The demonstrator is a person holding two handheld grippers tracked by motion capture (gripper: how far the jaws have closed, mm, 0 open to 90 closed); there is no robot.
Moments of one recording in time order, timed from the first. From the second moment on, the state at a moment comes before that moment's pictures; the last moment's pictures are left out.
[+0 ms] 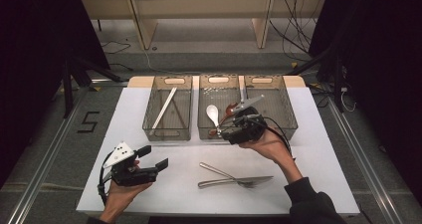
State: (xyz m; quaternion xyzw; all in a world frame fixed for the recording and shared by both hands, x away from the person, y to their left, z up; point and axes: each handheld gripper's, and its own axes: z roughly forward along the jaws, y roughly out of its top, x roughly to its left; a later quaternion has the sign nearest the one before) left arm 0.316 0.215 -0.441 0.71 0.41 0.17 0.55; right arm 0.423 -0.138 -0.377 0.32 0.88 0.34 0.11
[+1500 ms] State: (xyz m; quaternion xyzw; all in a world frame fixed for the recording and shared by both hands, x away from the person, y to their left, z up) left arm 0.319 0.216 -0.441 0.71 0.41 0.16 0.55; right arm 0.366 -0.147 -0.422 0.27 0.91 0.30 0.07
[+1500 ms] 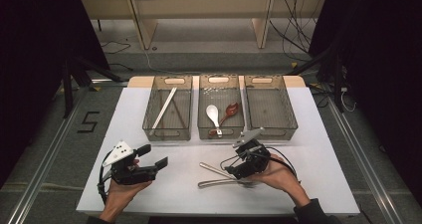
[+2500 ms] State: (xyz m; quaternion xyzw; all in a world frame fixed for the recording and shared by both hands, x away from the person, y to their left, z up) left arm 0.319 0.213 -0.441 0.72 0.40 0.17 0.54; right arm 0.345 -0.138 -0.436 0.20 0.95 0.21 0.07
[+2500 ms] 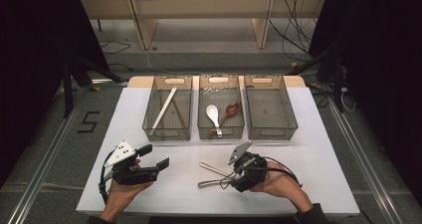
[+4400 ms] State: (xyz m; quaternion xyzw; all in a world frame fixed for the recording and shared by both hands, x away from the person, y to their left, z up) left arm 0.317 0.212 -0.442 0.72 0.40 0.16 0.54; right arm 0.359 -0.123 -0.458 0.16 0.98 0.14 0.05
